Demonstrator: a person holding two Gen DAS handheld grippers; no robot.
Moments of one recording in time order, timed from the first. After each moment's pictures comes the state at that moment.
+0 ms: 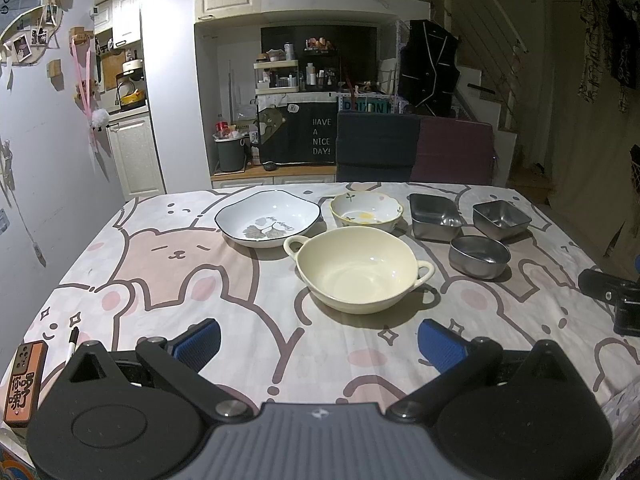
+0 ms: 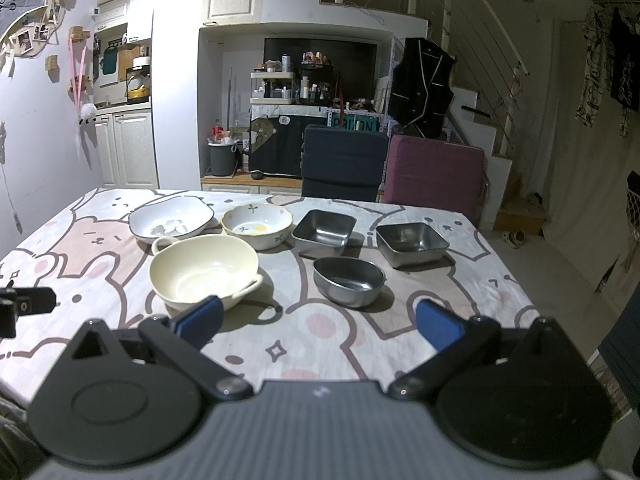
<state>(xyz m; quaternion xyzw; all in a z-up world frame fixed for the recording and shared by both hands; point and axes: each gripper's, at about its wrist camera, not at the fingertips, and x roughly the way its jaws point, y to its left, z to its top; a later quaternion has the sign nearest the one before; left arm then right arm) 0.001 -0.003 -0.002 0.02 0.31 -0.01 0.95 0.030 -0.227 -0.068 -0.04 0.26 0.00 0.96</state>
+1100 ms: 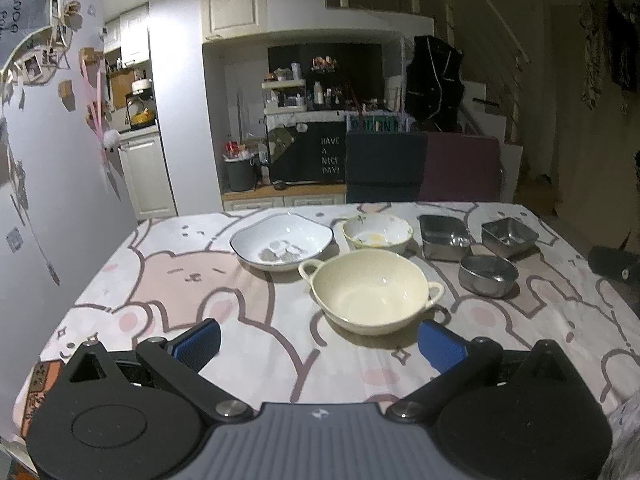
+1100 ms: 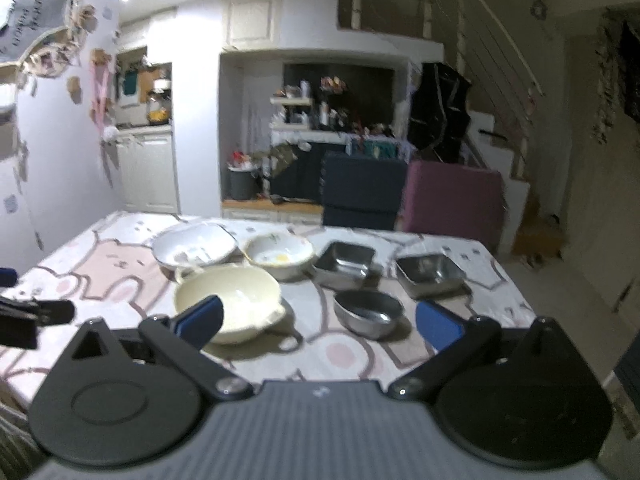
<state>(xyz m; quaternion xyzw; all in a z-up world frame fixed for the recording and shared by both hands) -0.008 -0.005 0.022 0.03 0.28 0.00 0.96 0.022 -0.223 -0.050 -0.03 0.22 0.04 0.98</state>
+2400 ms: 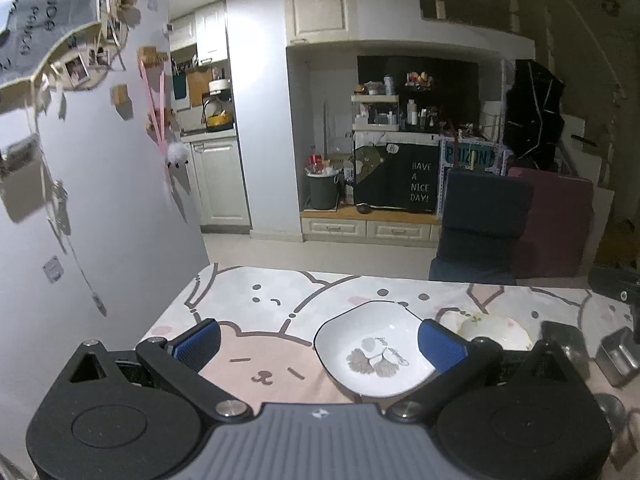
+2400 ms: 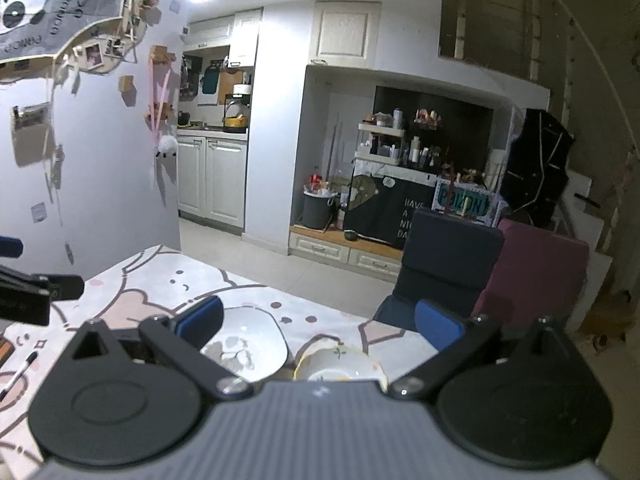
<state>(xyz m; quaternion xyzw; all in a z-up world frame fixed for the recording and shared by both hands) 0.203 0.076 0.076 0.00 0.27 0.13 0.95 0.267 -0.149 0.021 -0.10 0.20 0.16 0.96</state>
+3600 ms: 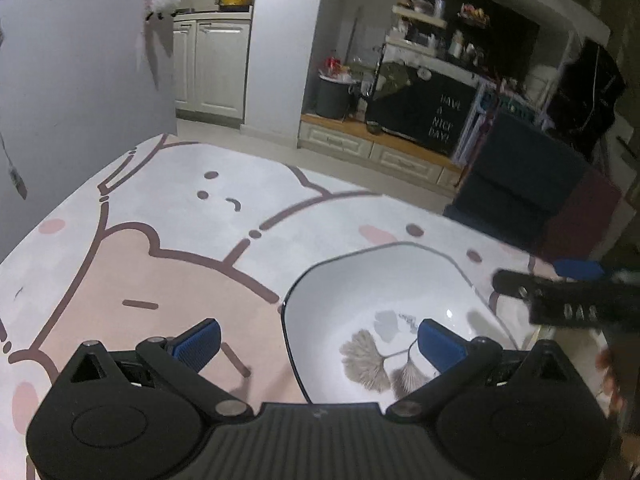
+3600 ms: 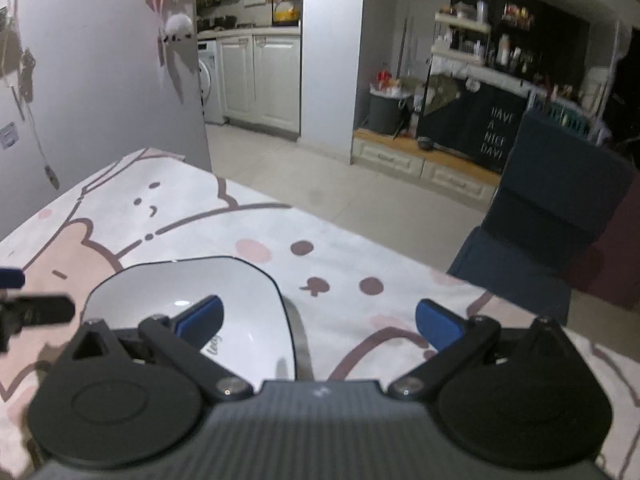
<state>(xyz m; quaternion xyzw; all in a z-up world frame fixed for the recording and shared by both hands) 0.381 0.142 -0.090 -0.13 0.38 0.12 0.91 0.546 -0.045 -0.153 -0.12 0.35 0.25 0.89</state>
